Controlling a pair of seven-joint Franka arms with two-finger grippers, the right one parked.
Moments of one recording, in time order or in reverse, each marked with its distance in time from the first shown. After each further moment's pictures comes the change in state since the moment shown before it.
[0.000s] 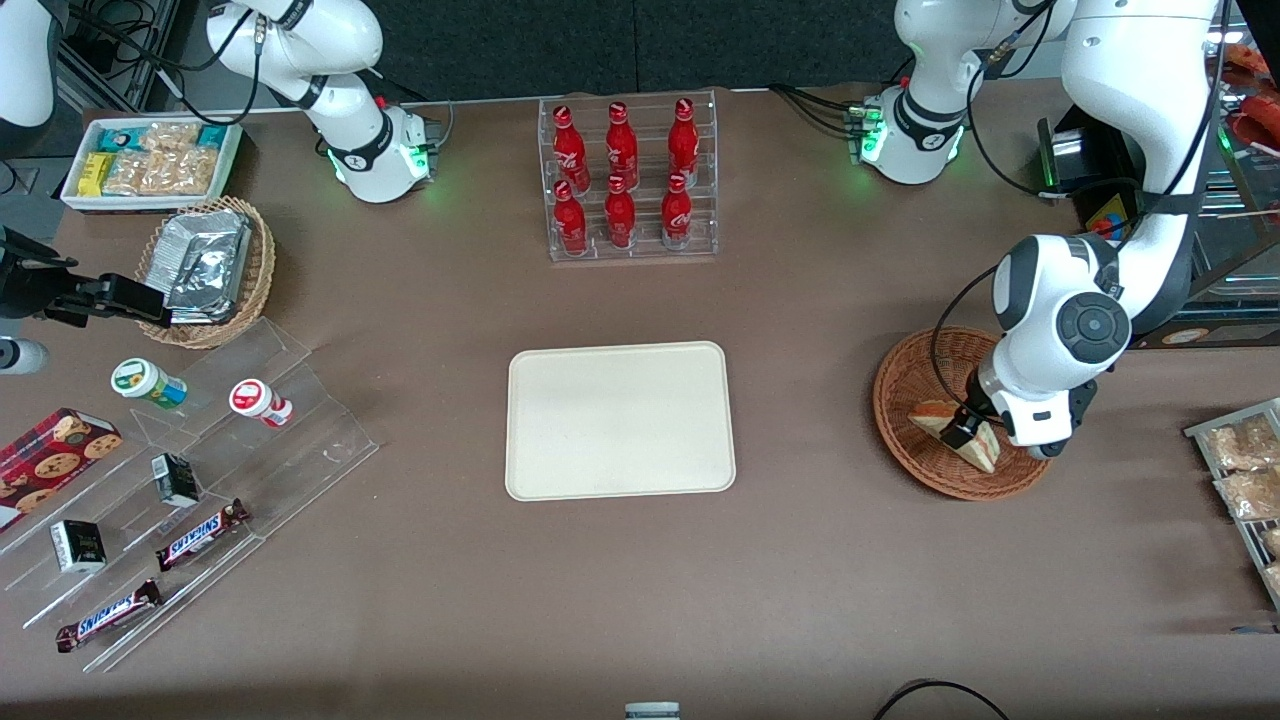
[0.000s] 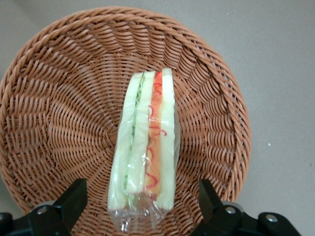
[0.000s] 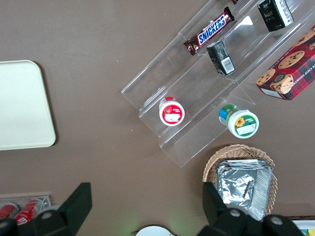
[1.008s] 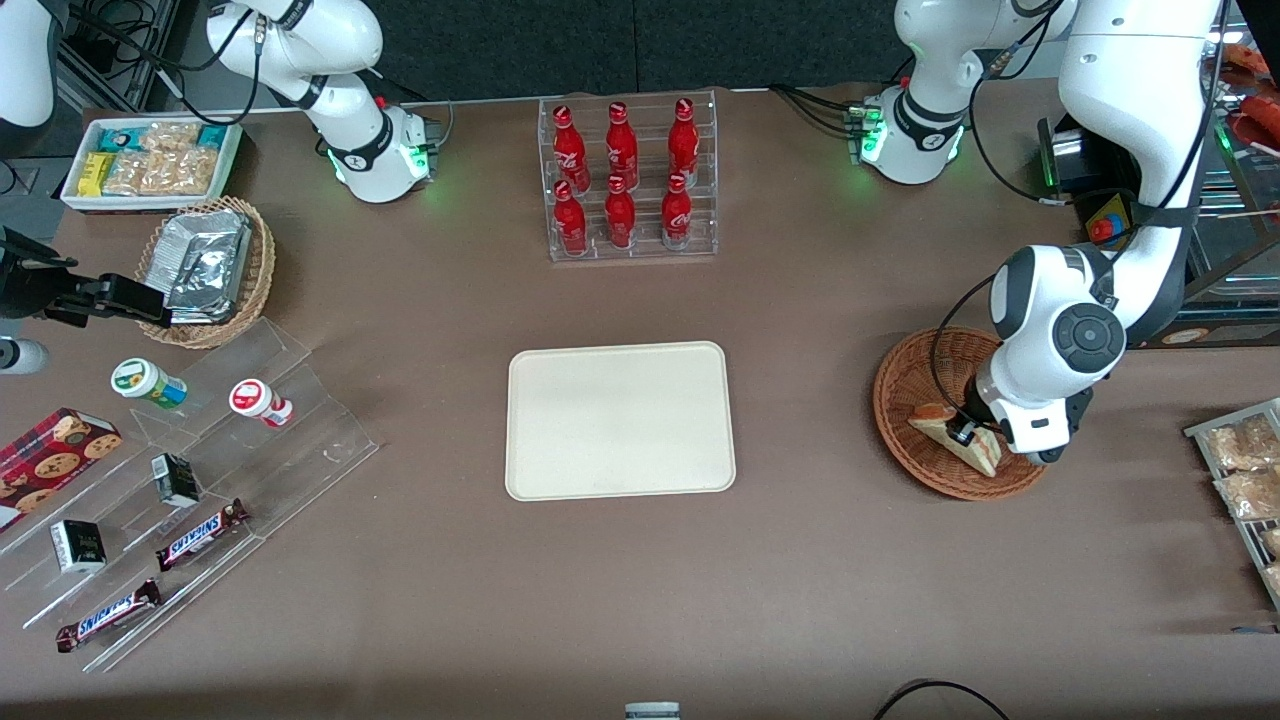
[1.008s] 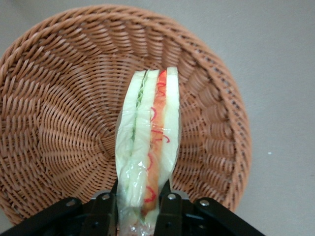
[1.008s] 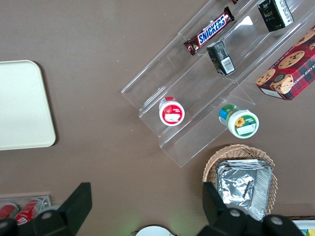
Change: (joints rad) arm -0.005 0.032 0.002 0.029 0.009 0.009 -0.021
